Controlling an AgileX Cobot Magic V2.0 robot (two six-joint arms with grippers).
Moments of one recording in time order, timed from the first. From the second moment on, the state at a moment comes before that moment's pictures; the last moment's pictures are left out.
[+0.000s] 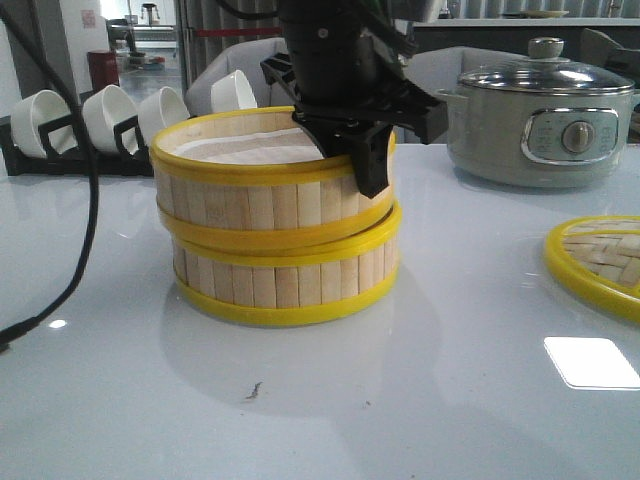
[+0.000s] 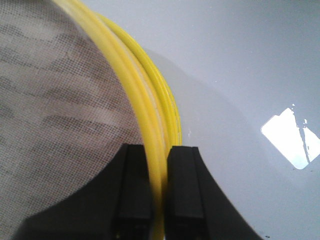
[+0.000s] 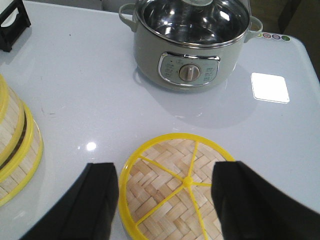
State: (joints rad) left arm -0.79 2.05 -1.84 0.07 0.98 0.06; right arm -0.03 0.97 -0.98 0.04 0.56 -0.08
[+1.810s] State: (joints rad) left arm -0.71 1.89 -2.02 0.04 1.09 0.04; right arm -0.03 0.97 -0.98 0.05 0.56 -0.08
